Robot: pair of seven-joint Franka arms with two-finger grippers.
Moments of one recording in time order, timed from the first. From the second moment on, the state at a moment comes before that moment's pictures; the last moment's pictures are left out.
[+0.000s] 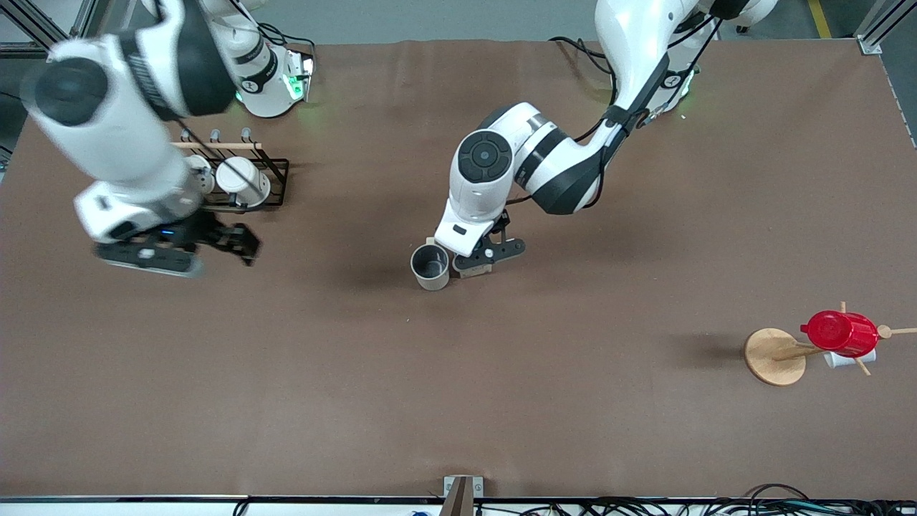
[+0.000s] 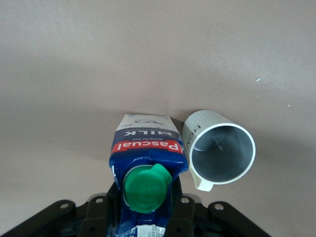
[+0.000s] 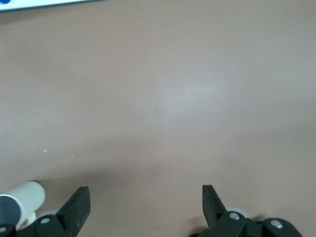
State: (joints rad) left arm -0.62 0.63 -0.21 -1.39 0.02 1.99 -1.07; right arm 0.18 0.09 0.03 -1.68 -0.11 1.86 0.41
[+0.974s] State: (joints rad) left arm -0.24 0.25 -0.18 -1.33 0.03 1.66 -0.68; right arm 0.10 -0.03 -0.18 -1.56 0.00 1.67 0.05
